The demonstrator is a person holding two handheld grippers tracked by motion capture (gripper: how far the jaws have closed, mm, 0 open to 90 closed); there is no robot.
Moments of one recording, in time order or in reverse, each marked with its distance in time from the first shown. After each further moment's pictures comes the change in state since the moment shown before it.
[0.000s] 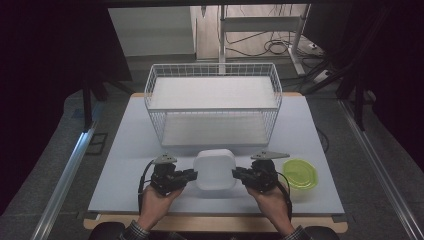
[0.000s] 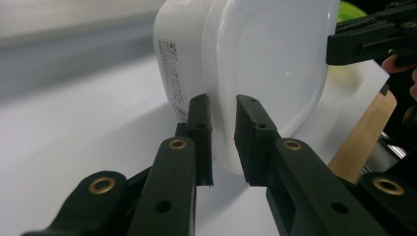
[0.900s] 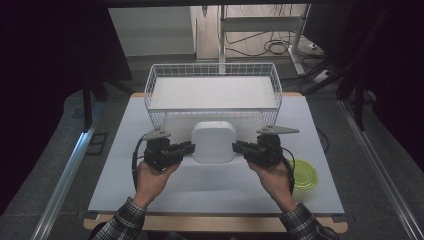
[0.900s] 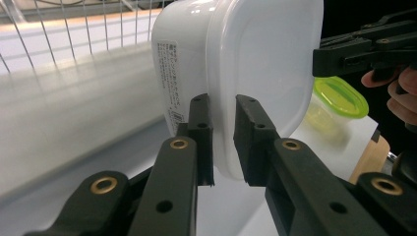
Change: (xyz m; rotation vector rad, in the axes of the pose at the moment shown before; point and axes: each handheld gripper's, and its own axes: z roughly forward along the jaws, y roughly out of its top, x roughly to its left) left arm -0.004 0.073 -0.033 -0.138 0.025 0.092; right arm -0.006 0.066 -0.021 -0.142 0.041 -0.035
